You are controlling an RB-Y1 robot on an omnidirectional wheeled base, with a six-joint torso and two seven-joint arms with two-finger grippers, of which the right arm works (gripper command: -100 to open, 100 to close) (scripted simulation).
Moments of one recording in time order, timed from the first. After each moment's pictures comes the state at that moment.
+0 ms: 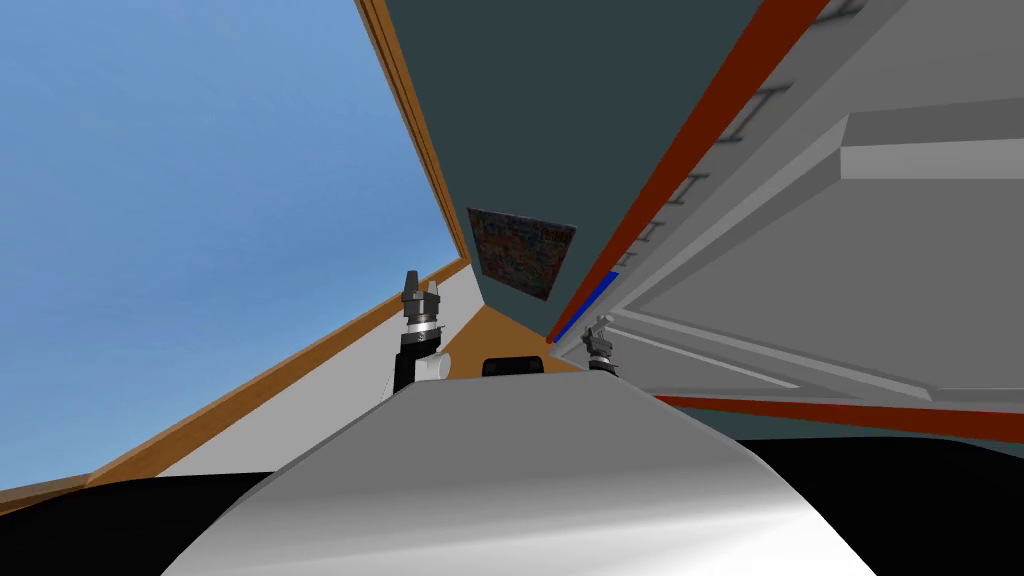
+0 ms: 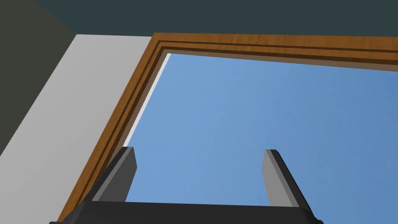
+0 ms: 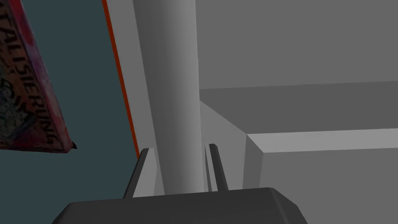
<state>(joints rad) 0.35 -0.38 0.20 -1.02 -0.73 -0.91 -1.43</state>
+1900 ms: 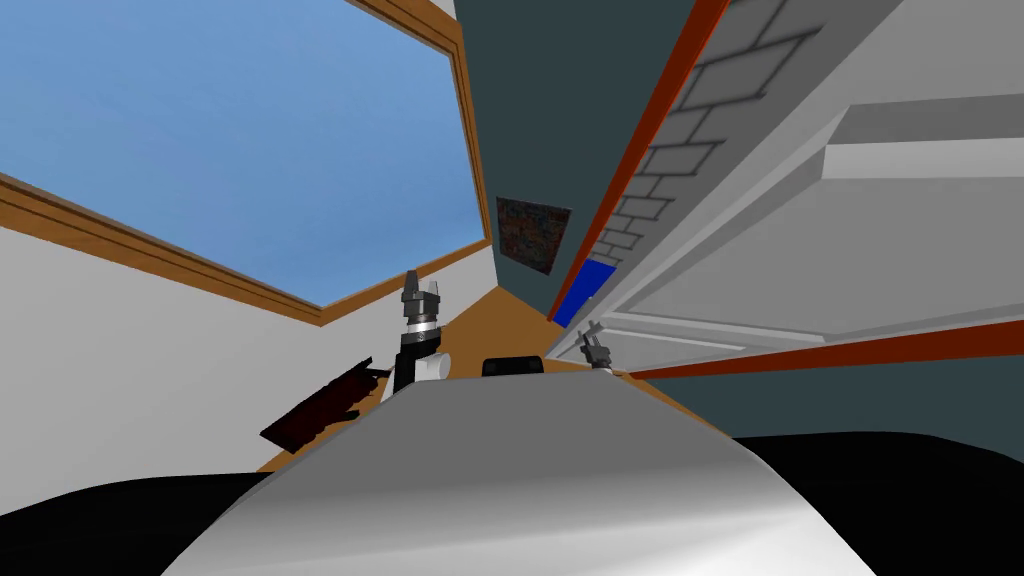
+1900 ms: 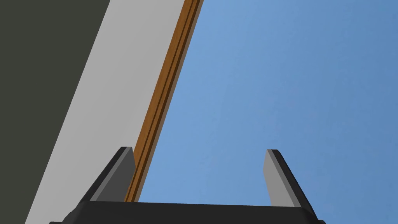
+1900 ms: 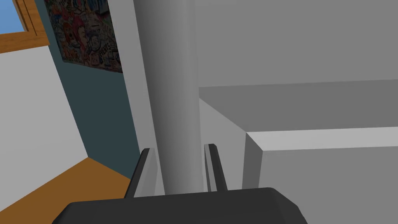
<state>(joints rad) 0.41 -0.49 0.37 -1.01 -0.63 -1.04 -1.57</state>
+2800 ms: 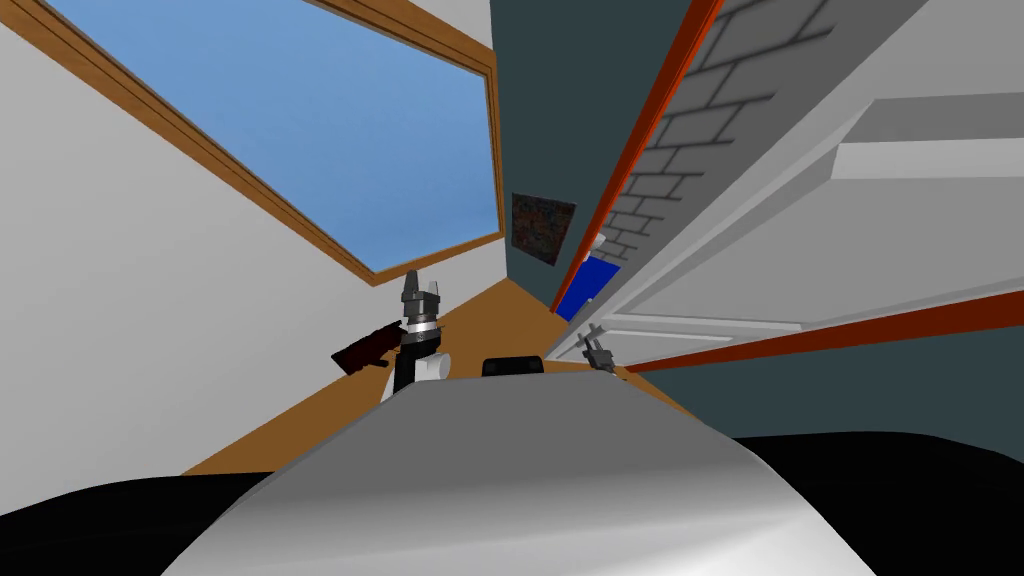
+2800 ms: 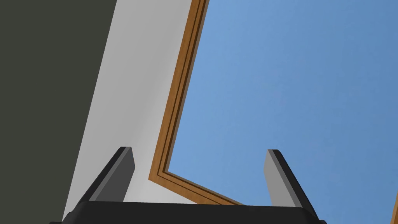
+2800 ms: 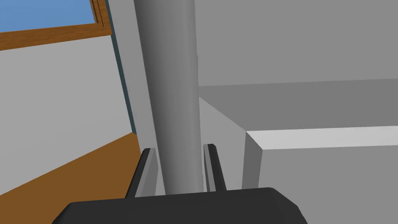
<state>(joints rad) 0.41 -0.54 0.42 -0.95 -0.59 -1.12 -1.65</state>
